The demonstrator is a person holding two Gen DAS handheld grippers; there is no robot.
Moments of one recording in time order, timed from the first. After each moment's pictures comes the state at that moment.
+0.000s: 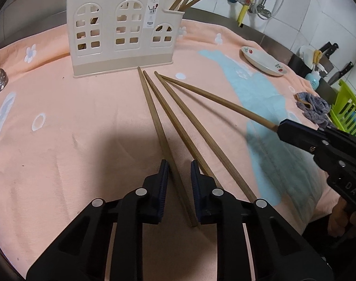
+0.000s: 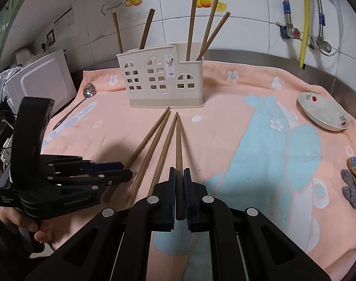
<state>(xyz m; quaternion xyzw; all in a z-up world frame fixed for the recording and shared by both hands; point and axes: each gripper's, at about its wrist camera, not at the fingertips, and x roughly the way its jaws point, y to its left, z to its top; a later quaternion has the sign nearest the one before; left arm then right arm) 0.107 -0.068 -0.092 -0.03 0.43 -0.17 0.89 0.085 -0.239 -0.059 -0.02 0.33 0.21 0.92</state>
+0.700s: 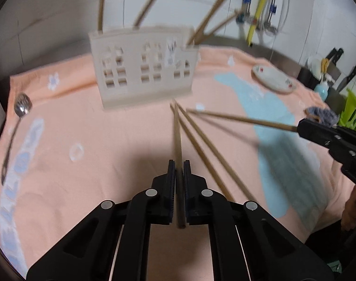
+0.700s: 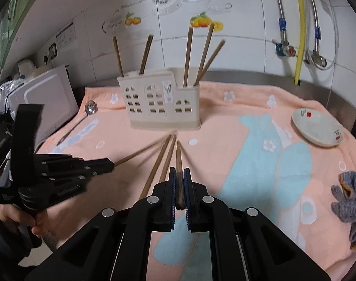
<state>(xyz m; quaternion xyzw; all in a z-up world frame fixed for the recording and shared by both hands) 0.104 -0.043 -0.039 0.00 0.37 -0.12 0.92 0.084 -0.246 -0.018 -0.01 0.29 0.21 0.93</state>
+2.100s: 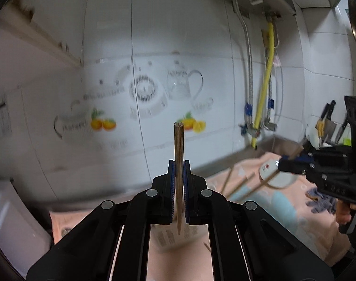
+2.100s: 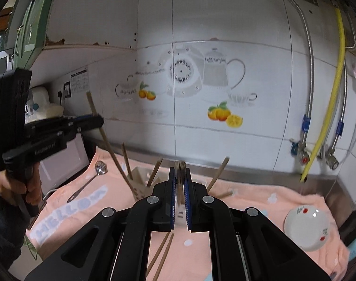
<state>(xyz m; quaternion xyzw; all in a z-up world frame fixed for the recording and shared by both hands) 0.159 -0.015 0.192 0.06 0.15 -0.12 0.98 0.166 -0.228 0.157 -0.04 0.18 0.26 0.95</state>
